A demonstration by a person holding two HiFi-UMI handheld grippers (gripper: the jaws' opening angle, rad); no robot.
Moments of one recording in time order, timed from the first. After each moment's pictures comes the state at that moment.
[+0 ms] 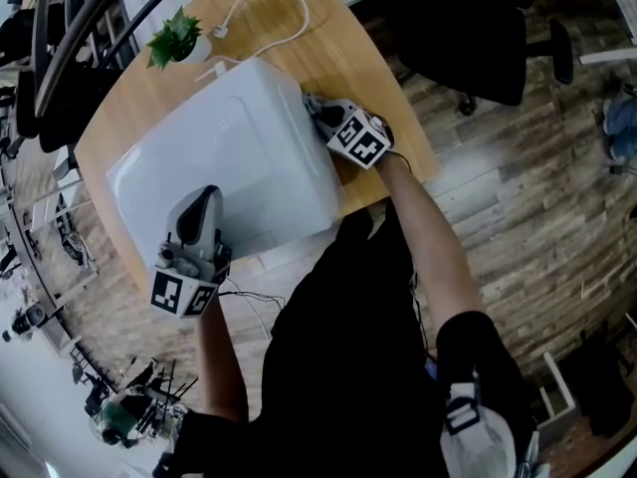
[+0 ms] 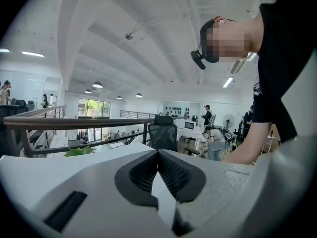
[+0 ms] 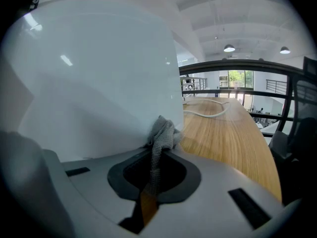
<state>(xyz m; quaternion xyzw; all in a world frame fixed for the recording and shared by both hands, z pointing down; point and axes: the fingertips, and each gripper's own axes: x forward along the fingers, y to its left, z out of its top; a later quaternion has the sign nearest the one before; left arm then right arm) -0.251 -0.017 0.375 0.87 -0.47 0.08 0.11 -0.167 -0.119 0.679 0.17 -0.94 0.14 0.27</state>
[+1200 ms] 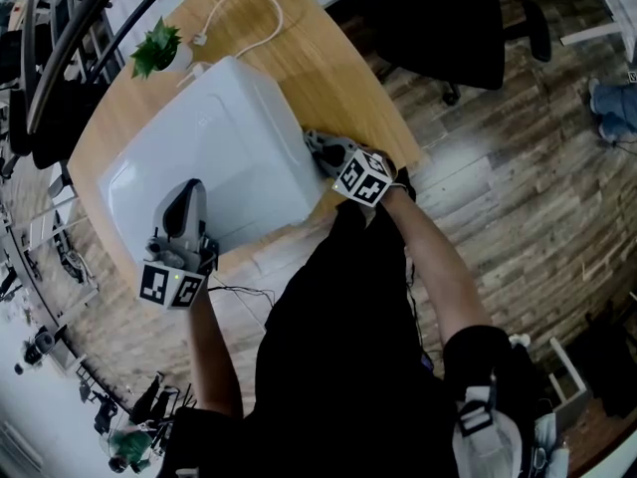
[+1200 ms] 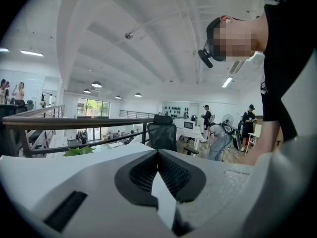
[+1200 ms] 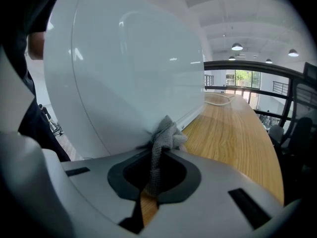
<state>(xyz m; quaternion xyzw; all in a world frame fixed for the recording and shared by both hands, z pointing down) -0.251 -0.018 0.376 0.87 -0.47 0.09 0.11 -0.126 -0.010 0.685 0.14 -0.93 0.13 0.30</state>
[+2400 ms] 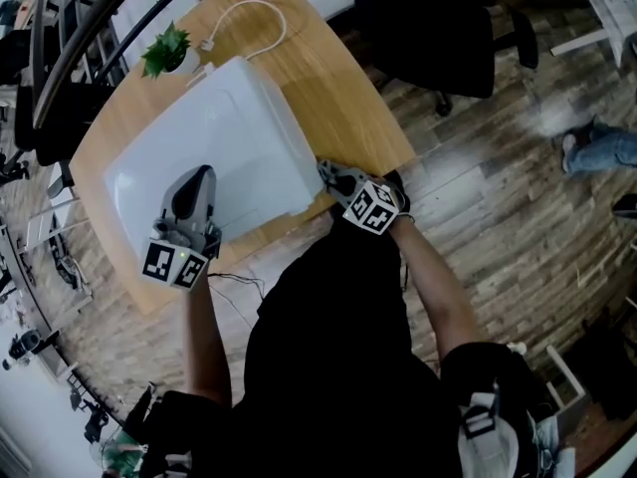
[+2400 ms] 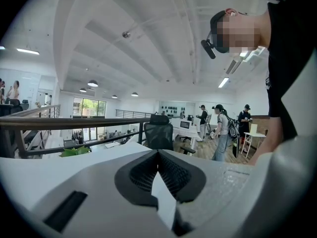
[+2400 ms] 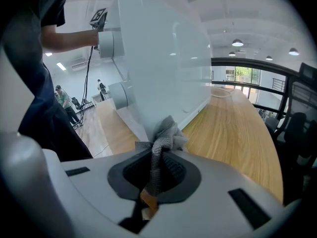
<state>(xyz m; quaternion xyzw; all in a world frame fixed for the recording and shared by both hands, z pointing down) -0.243 -0.015 0.376 0.88 -0.45 0.09 0.11 -0.096 0.065 0.687 0.14 -0.92 0.14 0.33</state>
